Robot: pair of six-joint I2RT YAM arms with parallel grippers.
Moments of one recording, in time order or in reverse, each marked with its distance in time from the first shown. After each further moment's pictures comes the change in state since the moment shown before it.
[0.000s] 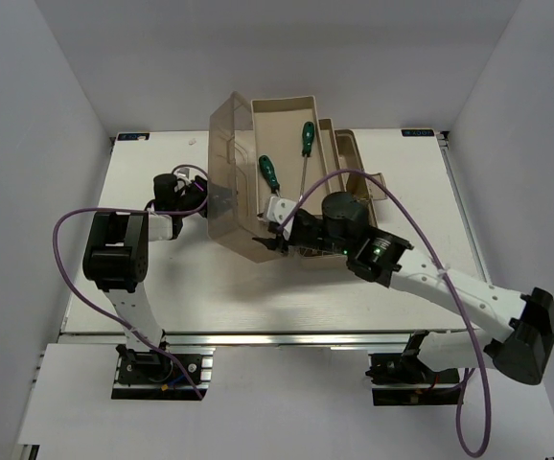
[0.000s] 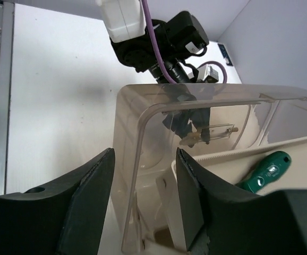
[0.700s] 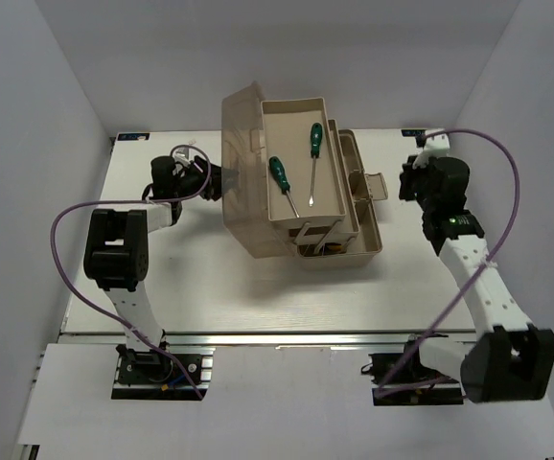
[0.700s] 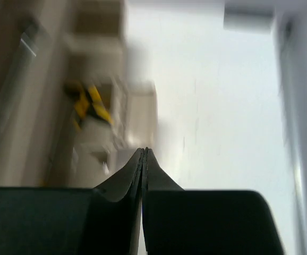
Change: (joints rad) left arm -0.001 0.010 0.143 -0.013 0.032 -0.023; right arm -0.859 -0.125 -0.102 -0.082 0.253 0.417
